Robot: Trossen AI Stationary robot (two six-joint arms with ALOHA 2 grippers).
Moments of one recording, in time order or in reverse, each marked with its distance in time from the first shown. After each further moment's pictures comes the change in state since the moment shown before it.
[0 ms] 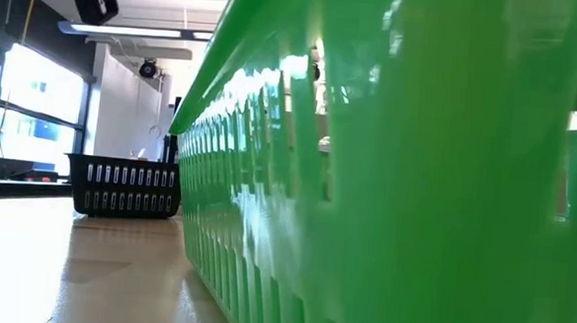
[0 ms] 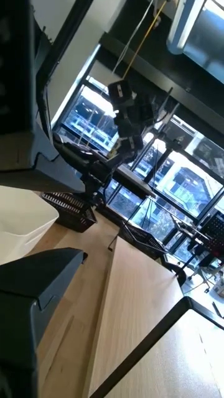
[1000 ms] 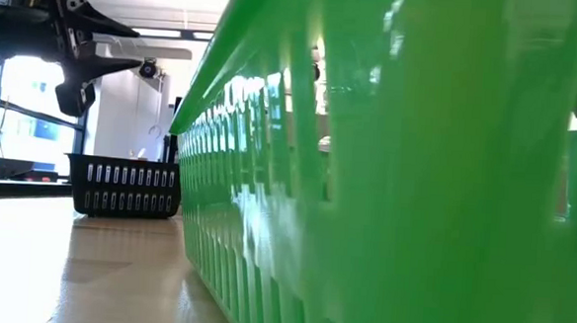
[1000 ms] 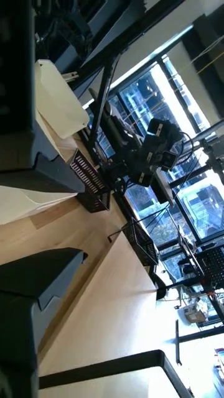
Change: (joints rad) left arm 0.002 -0.412 -0.540 0.260 -0.246 -0.146; right arm 0.000 0.000 0.000 -0.017 -0.090 -0.421
